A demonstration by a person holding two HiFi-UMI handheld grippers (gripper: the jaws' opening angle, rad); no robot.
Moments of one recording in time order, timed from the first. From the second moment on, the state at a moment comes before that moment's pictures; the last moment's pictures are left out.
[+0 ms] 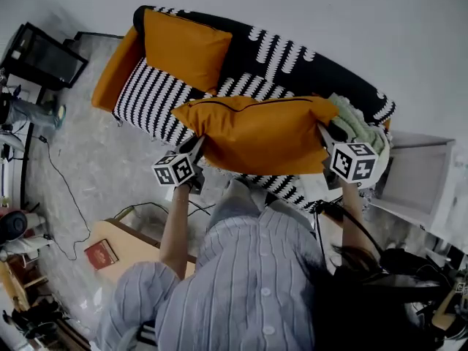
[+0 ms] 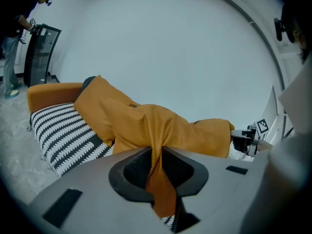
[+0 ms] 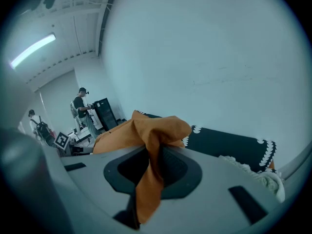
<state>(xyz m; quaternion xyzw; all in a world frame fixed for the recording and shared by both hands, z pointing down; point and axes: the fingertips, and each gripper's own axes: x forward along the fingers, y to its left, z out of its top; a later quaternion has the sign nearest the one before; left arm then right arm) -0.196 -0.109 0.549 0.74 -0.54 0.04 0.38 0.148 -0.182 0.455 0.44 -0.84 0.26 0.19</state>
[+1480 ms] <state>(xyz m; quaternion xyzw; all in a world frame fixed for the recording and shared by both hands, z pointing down) -0.162 0.115 0.519 0.65 -0.67 -0.03 0.37 0.155 -0.049 0.419 0.31 -0.91 0.24 0.12</state>
